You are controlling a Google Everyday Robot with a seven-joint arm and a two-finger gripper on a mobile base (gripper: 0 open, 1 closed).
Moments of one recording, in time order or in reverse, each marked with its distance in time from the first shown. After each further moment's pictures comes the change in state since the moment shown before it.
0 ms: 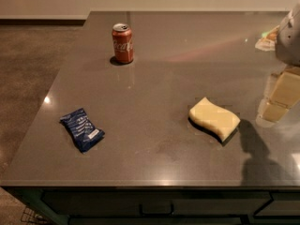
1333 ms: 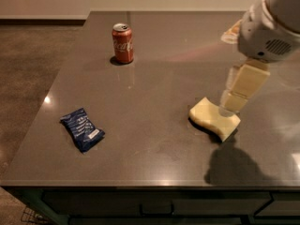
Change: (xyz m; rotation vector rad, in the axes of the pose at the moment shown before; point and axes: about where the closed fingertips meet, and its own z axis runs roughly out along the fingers) arm -0.061 -0.007 0.014 0.007 -0.112 -0.062
